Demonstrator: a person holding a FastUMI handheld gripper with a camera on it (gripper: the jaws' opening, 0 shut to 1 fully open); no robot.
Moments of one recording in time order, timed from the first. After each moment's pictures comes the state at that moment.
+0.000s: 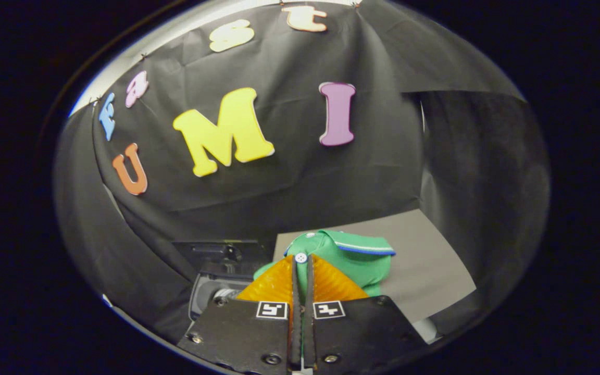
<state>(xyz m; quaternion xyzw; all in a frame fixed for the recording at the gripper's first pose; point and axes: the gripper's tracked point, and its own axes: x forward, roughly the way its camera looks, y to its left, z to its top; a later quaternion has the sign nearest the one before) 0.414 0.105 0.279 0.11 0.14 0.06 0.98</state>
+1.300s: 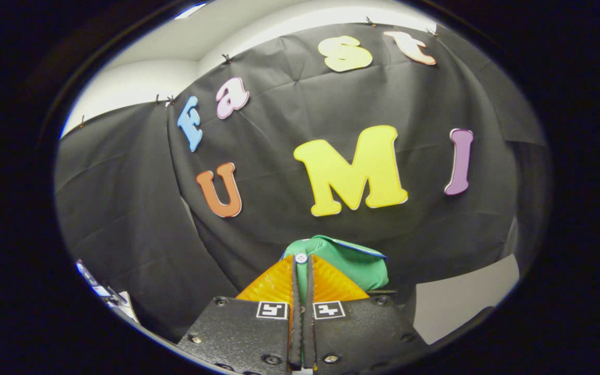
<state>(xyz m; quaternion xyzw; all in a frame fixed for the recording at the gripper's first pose) 0.423 0.383 0.362 0.08 0.06 0.25 0.96</state>
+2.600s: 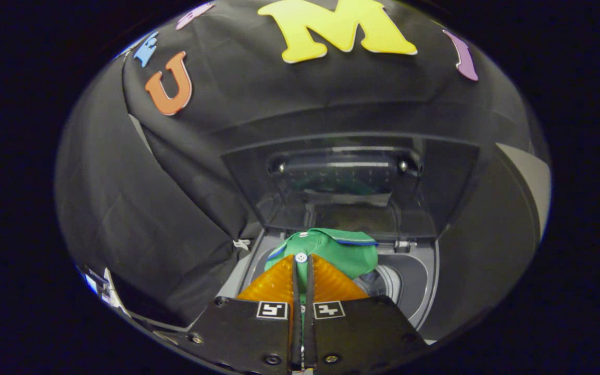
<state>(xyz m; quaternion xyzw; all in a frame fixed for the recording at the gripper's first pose) 0.539 0.453 0.020 0.06 0.32 0.18 0.93</state>
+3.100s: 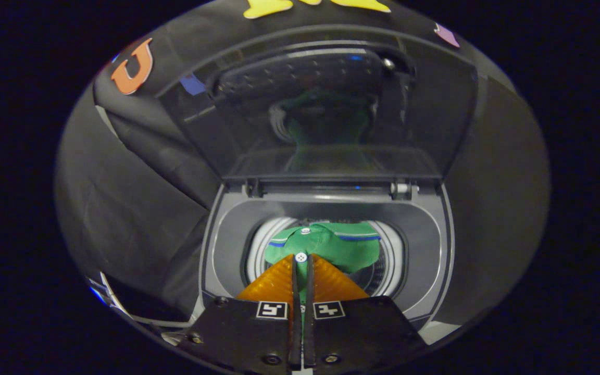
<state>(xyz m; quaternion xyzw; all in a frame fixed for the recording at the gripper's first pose) 0.540 0.439 -0.080 0.07 0.43 0.13 0.89</state>
